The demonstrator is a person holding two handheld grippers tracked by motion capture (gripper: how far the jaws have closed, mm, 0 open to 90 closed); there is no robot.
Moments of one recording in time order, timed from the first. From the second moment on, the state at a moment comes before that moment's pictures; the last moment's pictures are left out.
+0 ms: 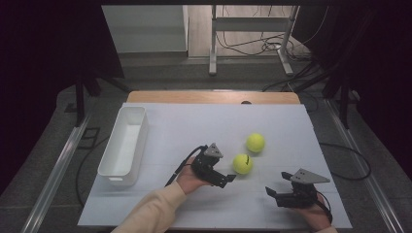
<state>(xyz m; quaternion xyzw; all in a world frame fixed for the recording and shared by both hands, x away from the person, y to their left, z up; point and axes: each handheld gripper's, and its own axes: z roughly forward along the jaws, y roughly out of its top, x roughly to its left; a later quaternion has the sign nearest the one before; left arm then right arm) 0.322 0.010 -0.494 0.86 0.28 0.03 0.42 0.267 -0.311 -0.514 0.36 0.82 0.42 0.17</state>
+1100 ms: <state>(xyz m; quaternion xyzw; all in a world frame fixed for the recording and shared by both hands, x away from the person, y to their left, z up) 0.340 -0.021 -0.499 0.87 0.27 0.02 0.42 0.267 -0.312 -0.514 0.36 0.82 0.42 0.17</state>
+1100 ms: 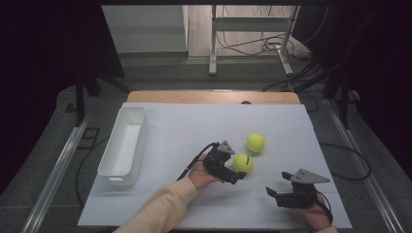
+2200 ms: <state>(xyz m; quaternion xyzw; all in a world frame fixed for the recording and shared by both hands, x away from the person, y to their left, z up) 0.360 -0.048 -0.521 0.88 0.27 0.01 0.40 0.267 -0.313 -0.515 0.36 0.82 0.41 0.18</state>
